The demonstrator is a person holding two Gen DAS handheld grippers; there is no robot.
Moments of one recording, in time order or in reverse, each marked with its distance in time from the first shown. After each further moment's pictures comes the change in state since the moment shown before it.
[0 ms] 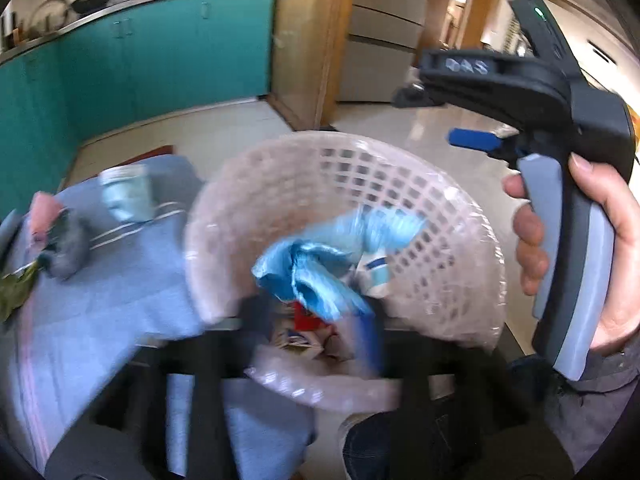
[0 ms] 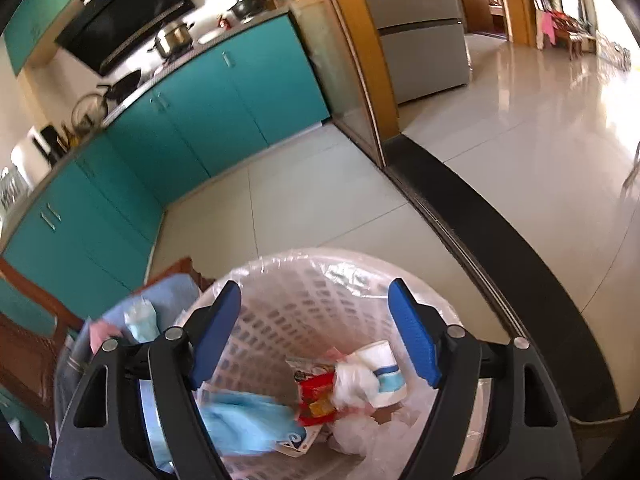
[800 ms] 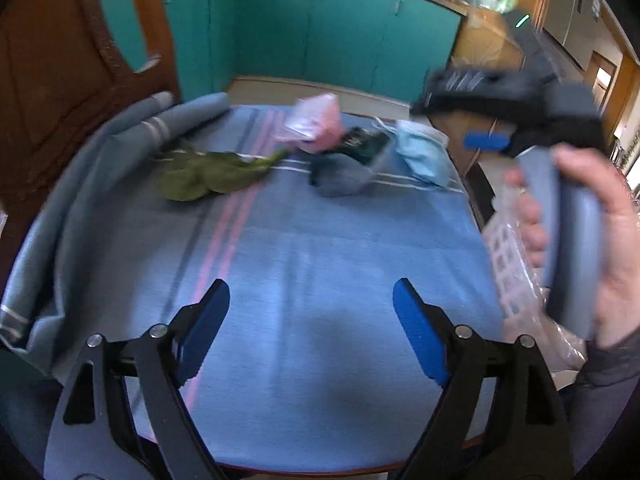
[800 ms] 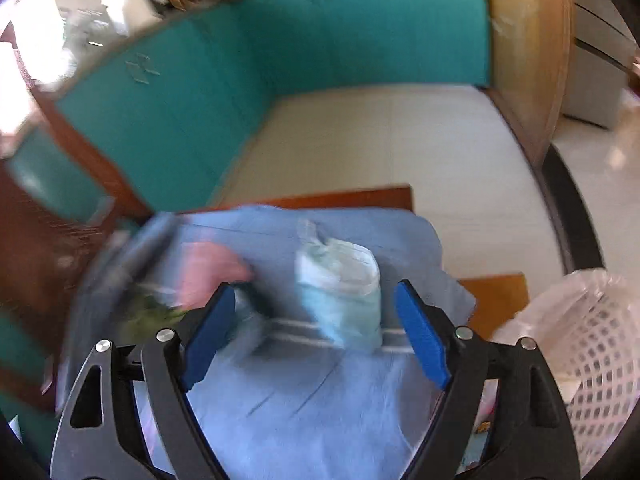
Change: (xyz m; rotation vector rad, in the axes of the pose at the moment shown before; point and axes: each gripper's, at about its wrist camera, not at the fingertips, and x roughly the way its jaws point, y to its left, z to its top) left arm -0.083 0.198 -0.079 -0.448 0.001 0.384; right arm 0.127 0.260 -0.057 -0.414 0.284 0.193
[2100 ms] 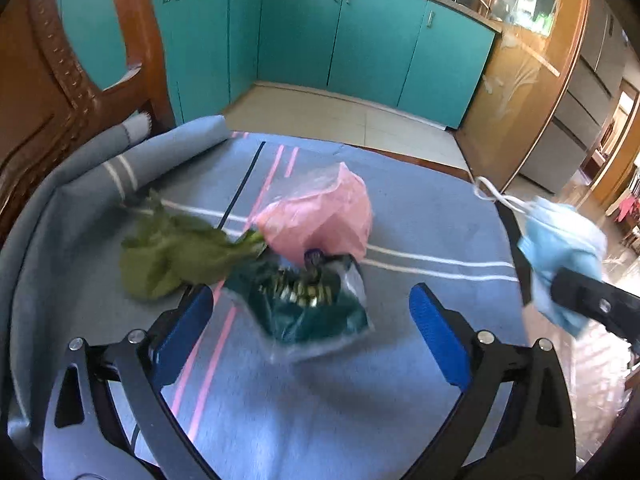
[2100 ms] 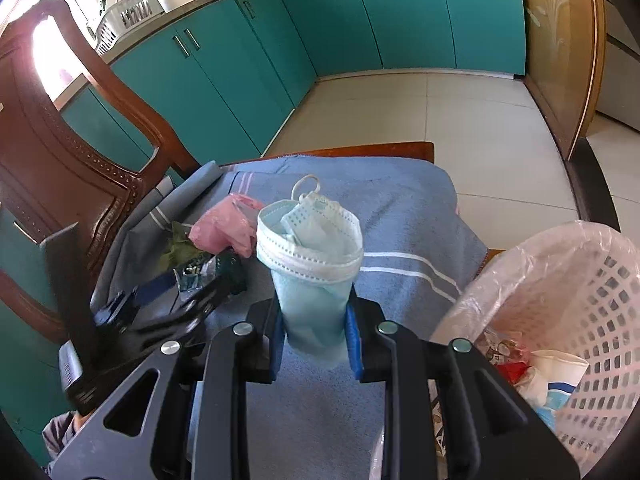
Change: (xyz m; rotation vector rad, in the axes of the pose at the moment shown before) left arm 0.087 -0.004 0.062 -0.062 -0.018 0.051; right arm -0.043 -0.020 -0.046 -0.091 0.062 0.202
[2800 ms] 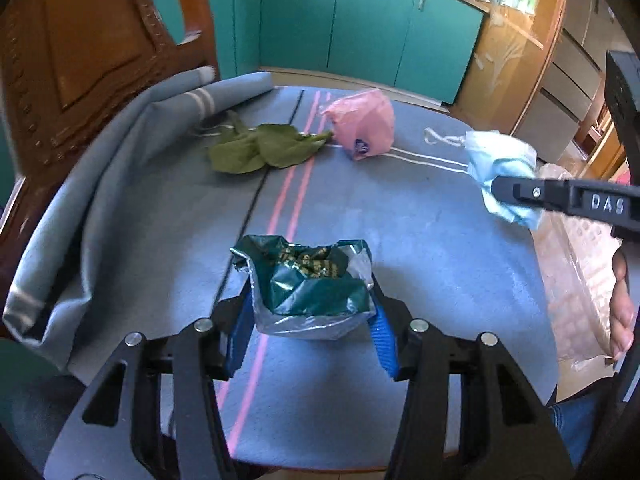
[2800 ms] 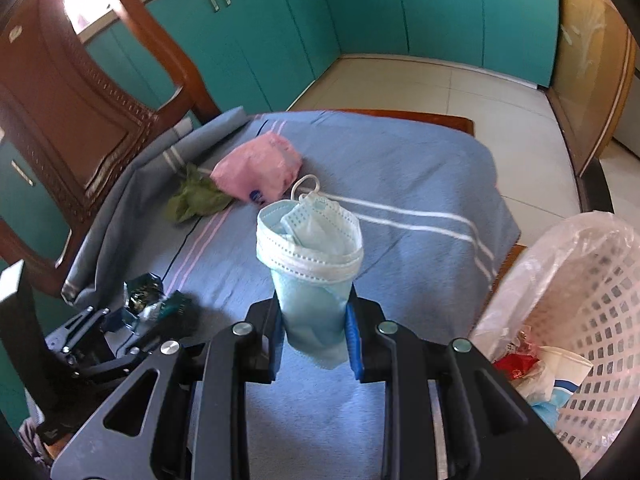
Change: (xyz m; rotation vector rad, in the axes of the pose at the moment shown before) left arm -0.073 0.052 -0.080 0.036 0.046 0.004; right arm 0.023 0.042 -0.027 -0.140 0.088 -0.014
